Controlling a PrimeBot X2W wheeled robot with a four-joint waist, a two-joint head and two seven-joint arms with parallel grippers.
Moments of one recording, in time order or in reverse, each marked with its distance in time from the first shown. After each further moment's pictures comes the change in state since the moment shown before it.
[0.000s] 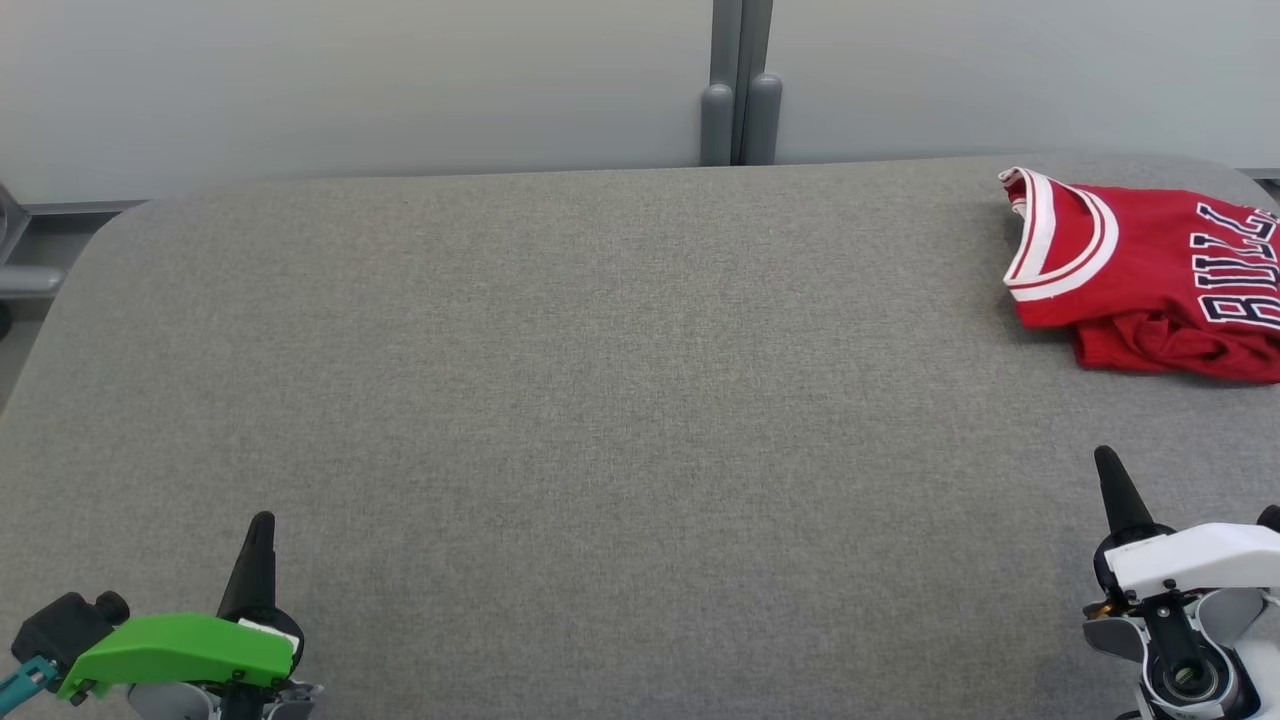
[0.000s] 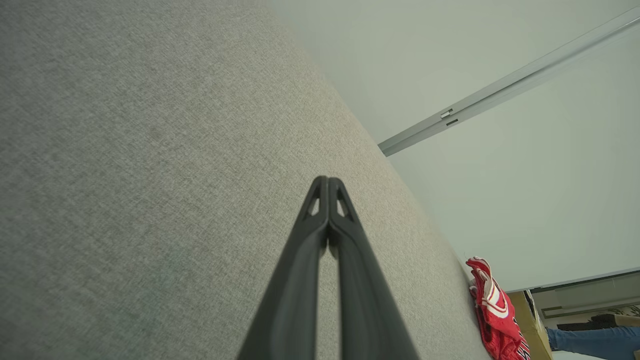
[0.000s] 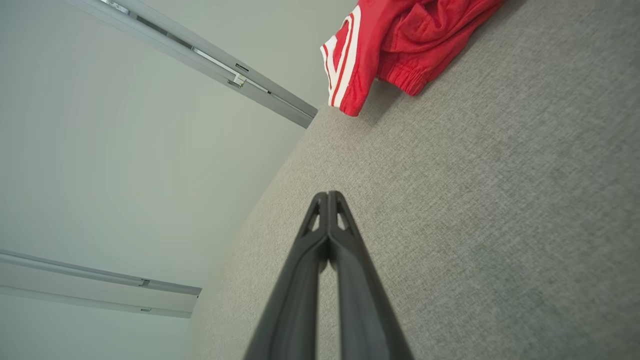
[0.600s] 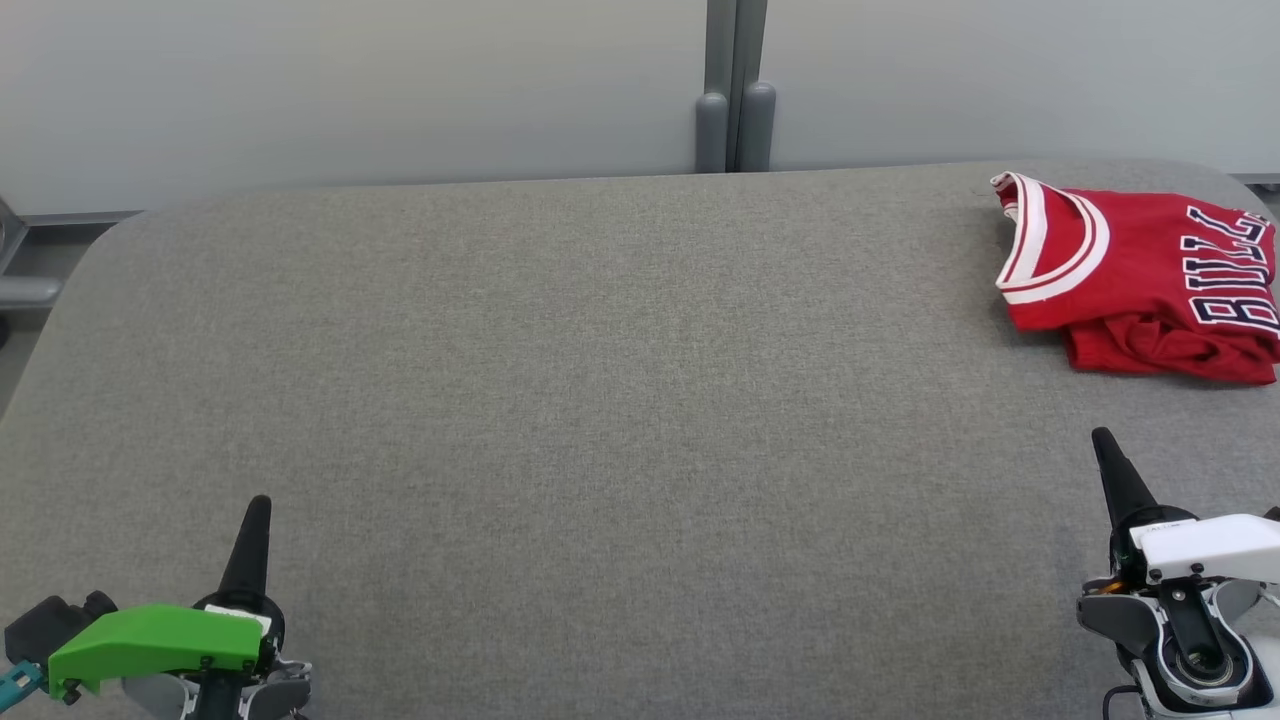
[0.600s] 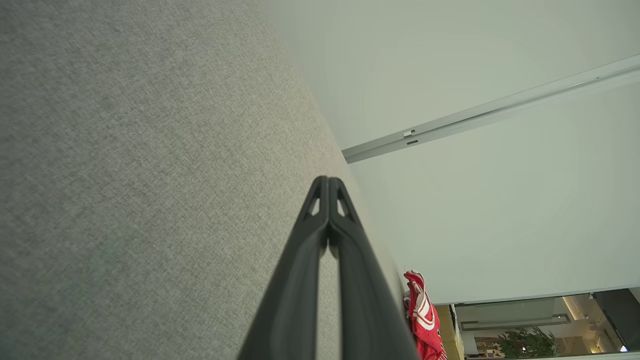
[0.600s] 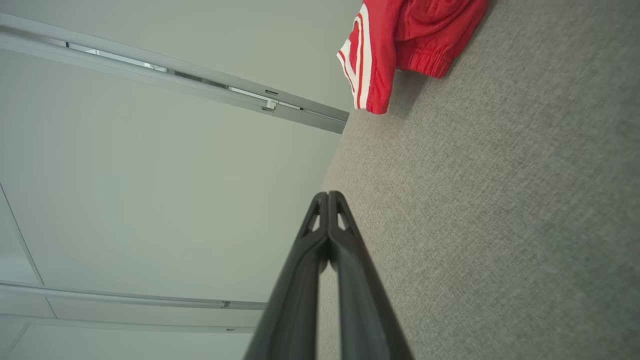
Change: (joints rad) left arm -0.024 -0.025 0.045 0.008 -0.196 -0.031 0.061; right arm -0.024 0.052 -0.066 -0.002 0.201 0.037 0.062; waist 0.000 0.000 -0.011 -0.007
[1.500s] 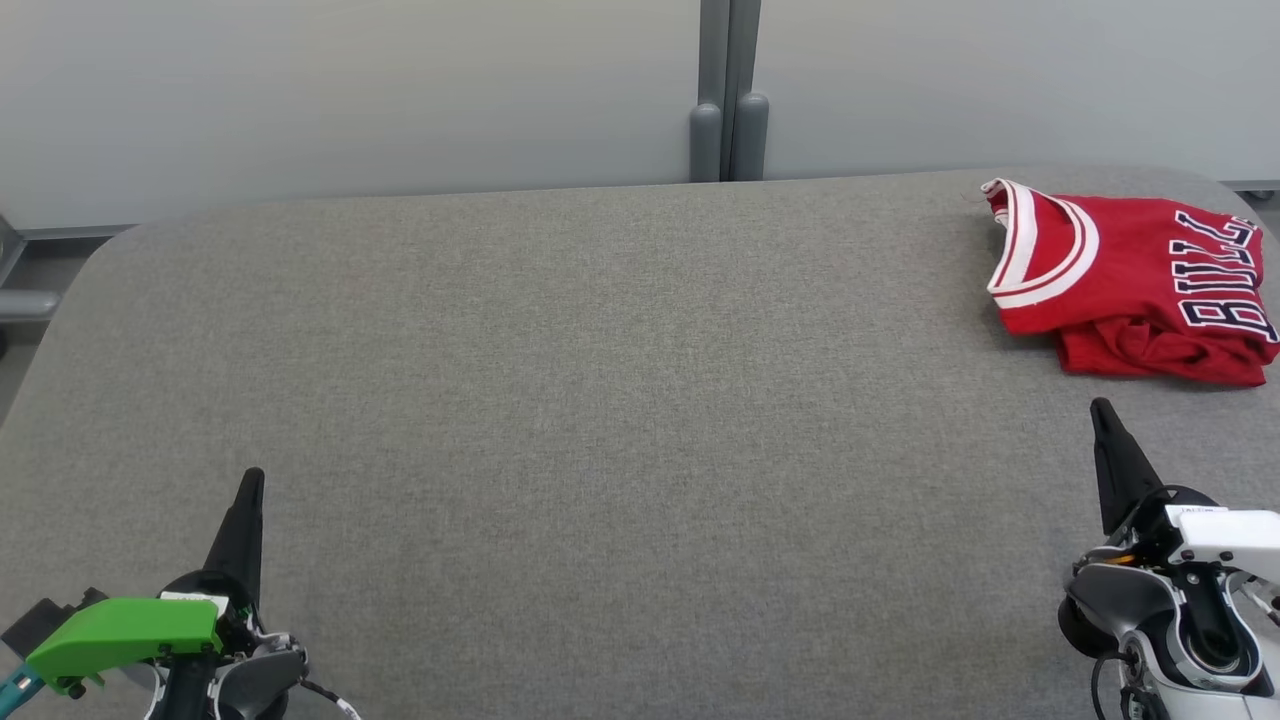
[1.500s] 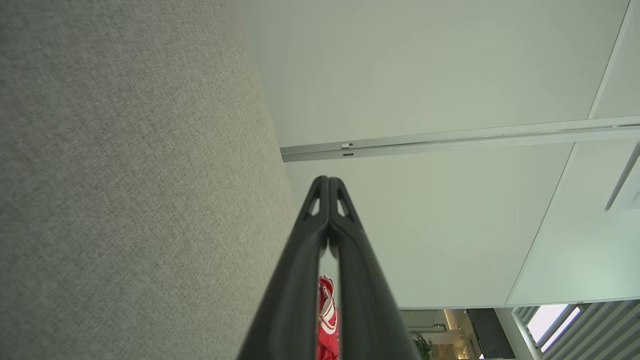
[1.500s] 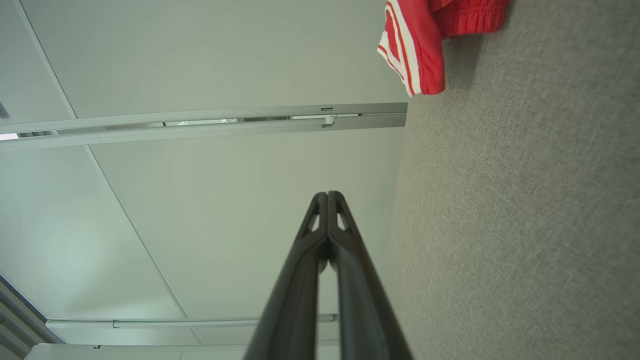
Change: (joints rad) left arm -0.029 -0.033 0.062 0.006 -0.281 -0.050 0.082; right arm -0.037 0.078 -0.091 -0.002 0.283 0.057 0.081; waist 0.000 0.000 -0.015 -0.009
